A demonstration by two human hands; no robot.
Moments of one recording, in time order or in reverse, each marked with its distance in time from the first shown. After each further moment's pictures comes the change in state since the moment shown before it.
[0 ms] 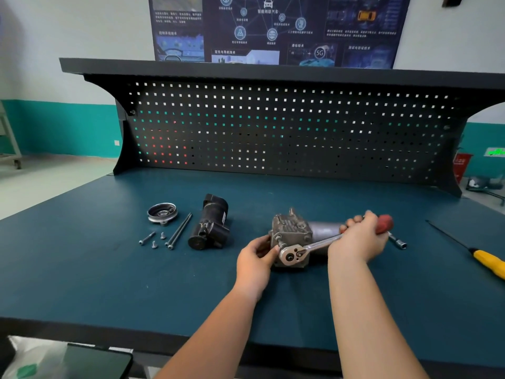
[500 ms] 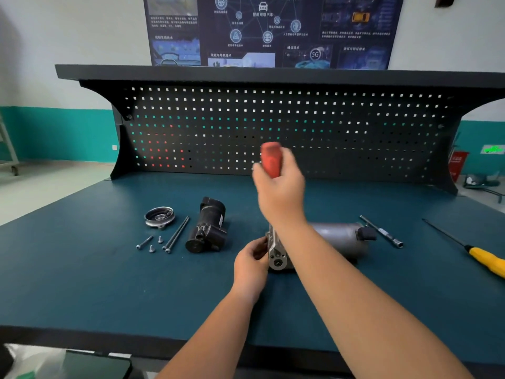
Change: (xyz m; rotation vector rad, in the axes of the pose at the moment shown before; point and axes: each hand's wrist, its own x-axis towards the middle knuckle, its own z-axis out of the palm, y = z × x) left_hand -0.005 0.004 -0.003 0.063 -0.016 0.008; right_hand -0.084 0.013 0.063 -0.560 -0.958 -0.618
